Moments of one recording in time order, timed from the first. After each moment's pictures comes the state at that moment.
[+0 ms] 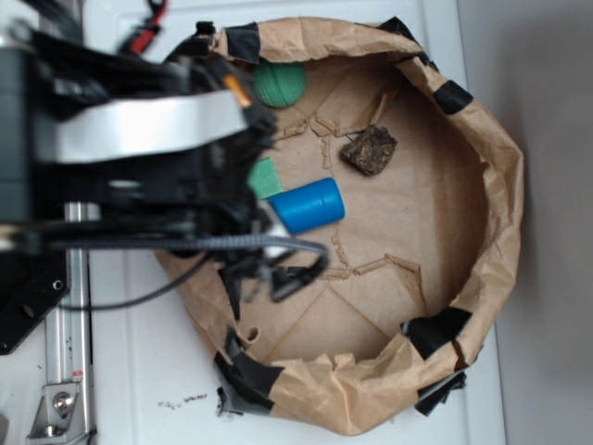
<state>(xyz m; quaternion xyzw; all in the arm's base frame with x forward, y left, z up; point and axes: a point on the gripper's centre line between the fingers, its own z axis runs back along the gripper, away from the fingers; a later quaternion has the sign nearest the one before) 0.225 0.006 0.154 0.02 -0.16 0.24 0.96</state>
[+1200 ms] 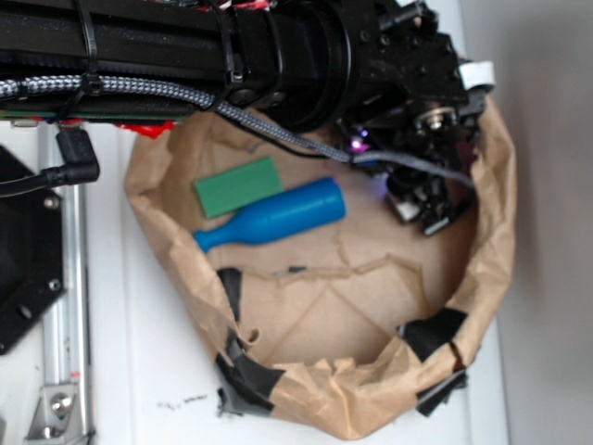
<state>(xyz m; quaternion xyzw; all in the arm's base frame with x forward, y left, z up) 0.326 0.029 0.016 -0.02 -0.05 0.24 0.97</state>
